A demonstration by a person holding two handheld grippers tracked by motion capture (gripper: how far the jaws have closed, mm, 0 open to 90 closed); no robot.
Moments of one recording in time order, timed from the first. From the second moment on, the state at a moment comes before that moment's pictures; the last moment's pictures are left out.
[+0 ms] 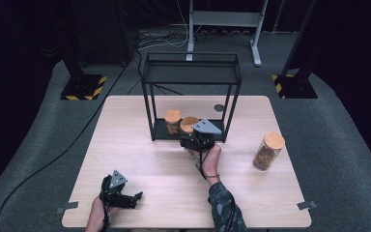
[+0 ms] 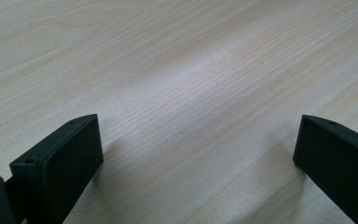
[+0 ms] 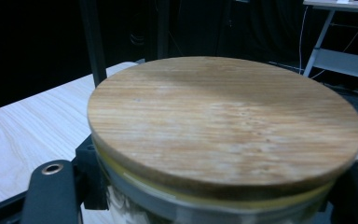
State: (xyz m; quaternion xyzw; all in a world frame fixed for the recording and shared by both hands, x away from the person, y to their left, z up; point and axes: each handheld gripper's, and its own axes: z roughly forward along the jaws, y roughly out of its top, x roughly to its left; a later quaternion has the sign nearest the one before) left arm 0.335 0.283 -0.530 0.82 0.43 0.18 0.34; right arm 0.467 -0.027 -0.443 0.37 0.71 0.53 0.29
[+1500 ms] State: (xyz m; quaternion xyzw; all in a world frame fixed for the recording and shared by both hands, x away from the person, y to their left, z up) left arm 0.335 0.283 -0.530 0.82 0.43 0.18 0.34; right arm 0.499 -0.028 -0.436 0.39 0.70 0.52 0.30
